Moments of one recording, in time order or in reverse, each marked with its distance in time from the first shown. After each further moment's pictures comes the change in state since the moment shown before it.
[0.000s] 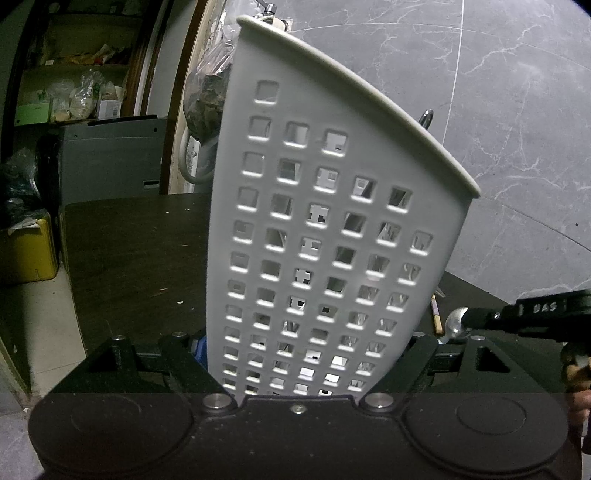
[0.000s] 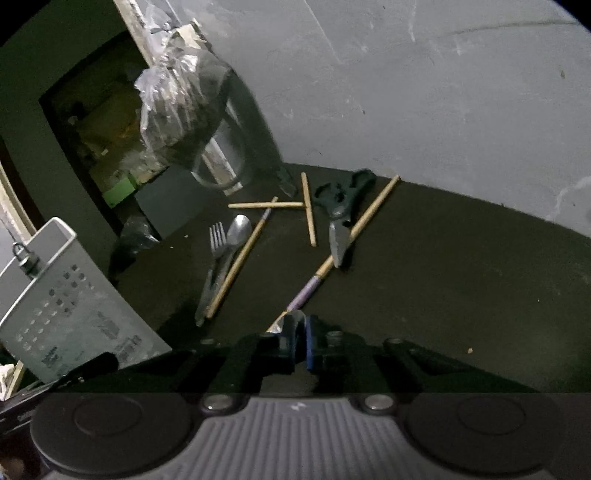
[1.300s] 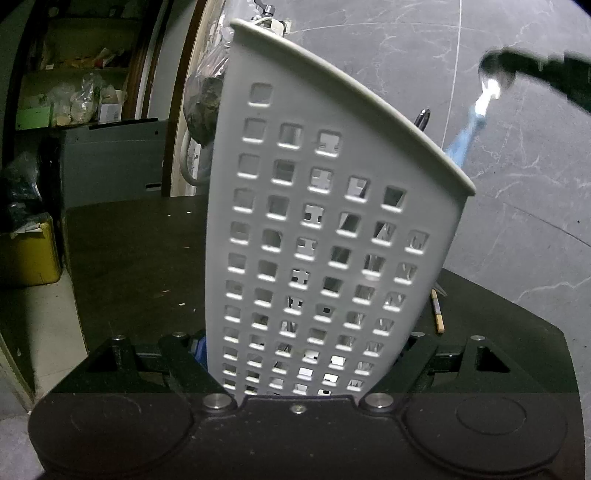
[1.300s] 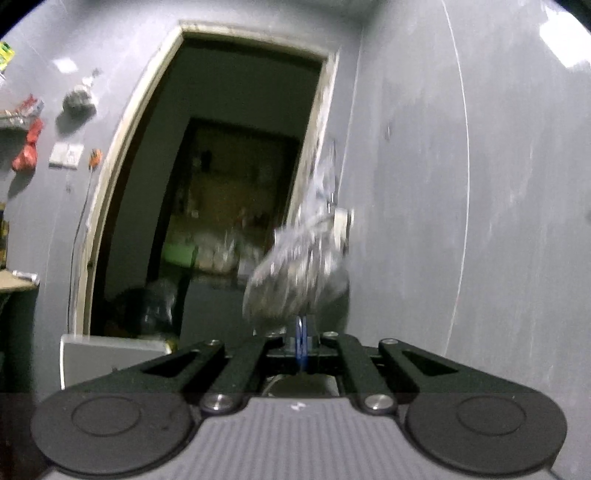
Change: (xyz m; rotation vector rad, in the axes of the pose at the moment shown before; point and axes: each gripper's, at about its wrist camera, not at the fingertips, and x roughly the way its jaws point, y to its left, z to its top) left arm -0.002 -0.004 -0.001 0.011 -0.004 0.009; right arm -0.089 0.149 0.050 -0.704 -0.615 0.036
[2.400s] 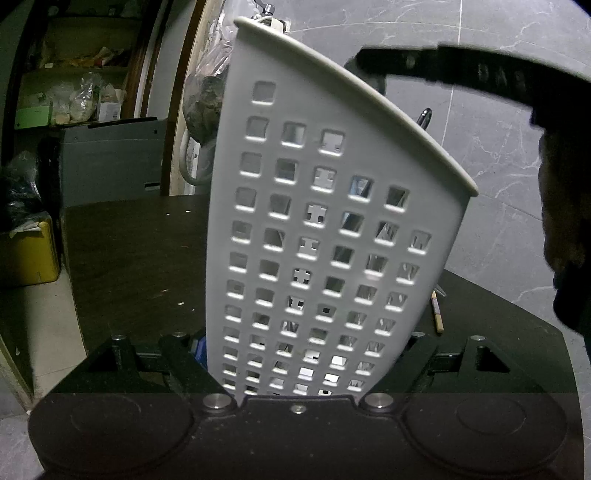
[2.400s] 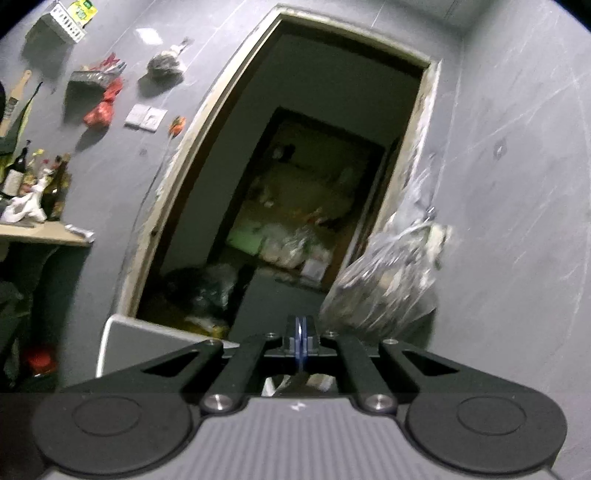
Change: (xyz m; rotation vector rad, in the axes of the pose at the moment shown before) left arm 0.000 -0.001 -0.001 0.000 0.000 -0.003; right arm 0.055 0.075 -0.023 -0.173 0.040 0.242
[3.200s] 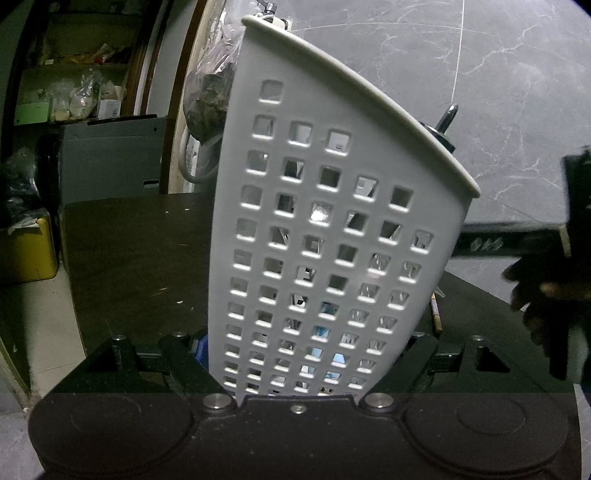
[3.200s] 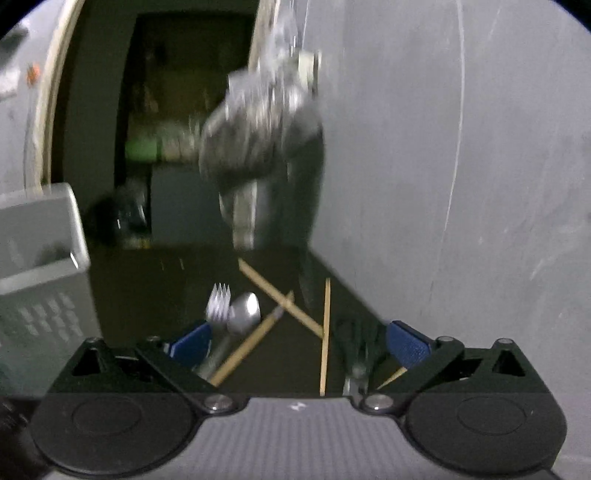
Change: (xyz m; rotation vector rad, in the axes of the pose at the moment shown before) left arm 0.000 0.003 -0.001 -0.010 0.001 -0.007; right arm 0.021 -0.097 -0.095 0.352 0.449 -0.249
